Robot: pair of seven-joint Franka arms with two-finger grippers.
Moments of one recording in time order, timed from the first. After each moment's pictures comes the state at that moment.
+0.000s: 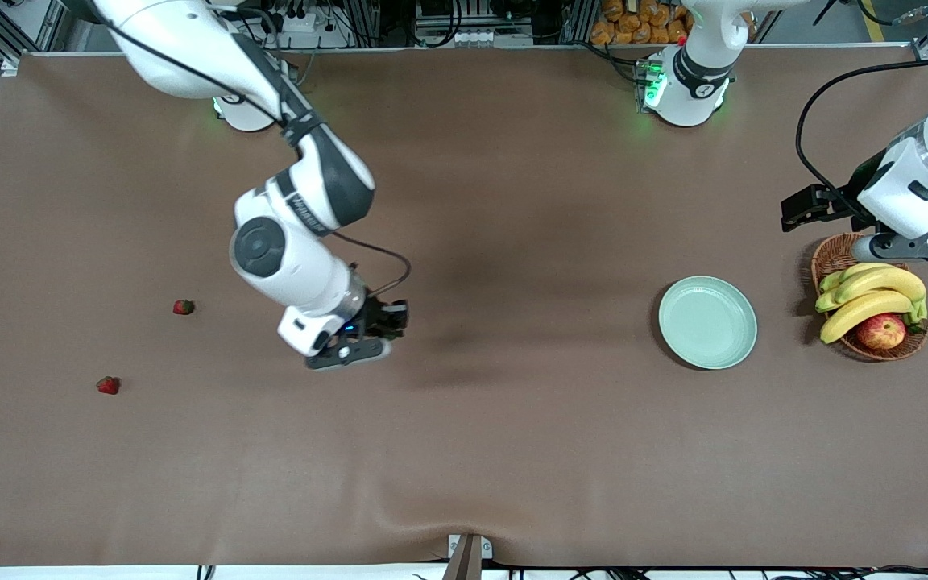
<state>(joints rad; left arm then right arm) 0.04 0.06 -0.15 -1.59 0.01 1.54 -0.10 0.42 0.57 0.16 -1.53 0.17 2.29 0.27</state>
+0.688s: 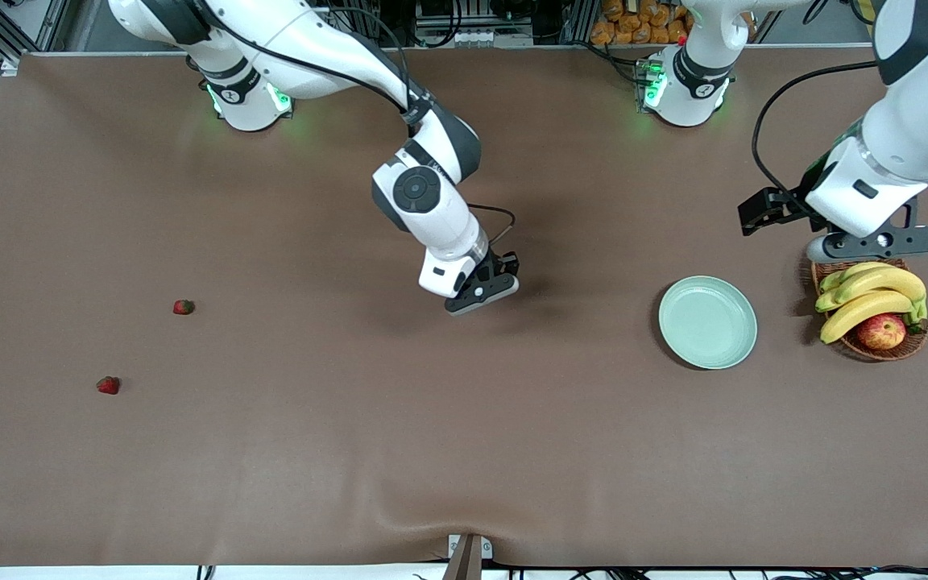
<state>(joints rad) 0.03 0.07 -0.25 -1.59 0.01 1.58 -0.28 0.71 0.73 0.11 -1.53 0.17 2.56 0.40</state>
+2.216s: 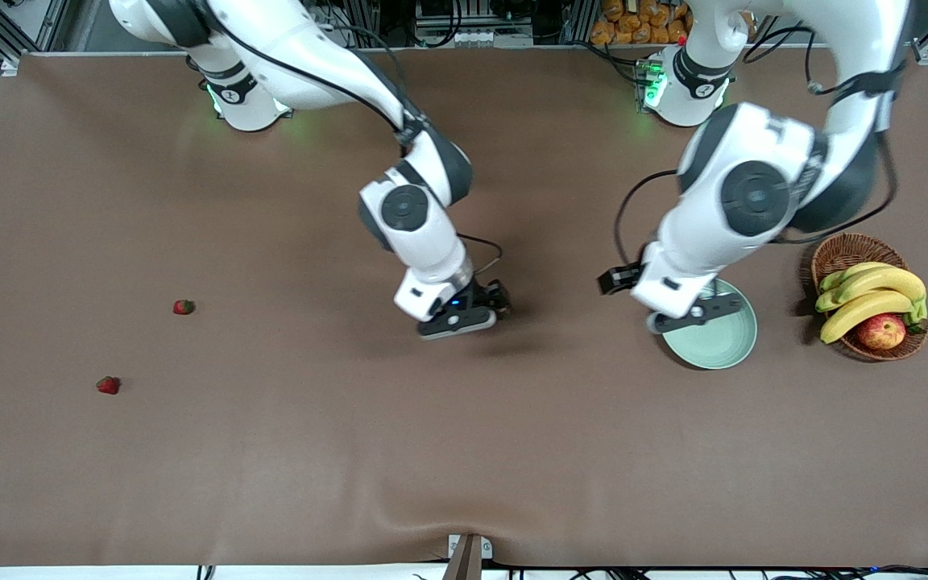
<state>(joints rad) -0.22 0.36 -0.27 -1.61 0.01 1.87 -0.79 0.71 0.69 -0.03 -1.46 0.17 2.40 0.46</state>
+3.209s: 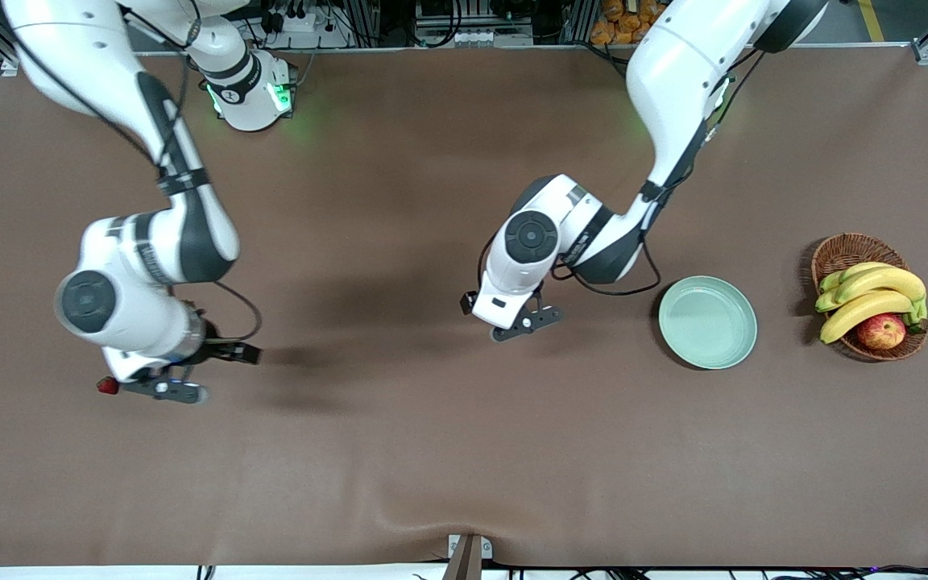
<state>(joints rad) -0.49 0.74 -0.26 -1.50 0.09 2.23 -1.08 0.18 0.49 -0.10 -1.68 0.07 2.10 0.25</state>
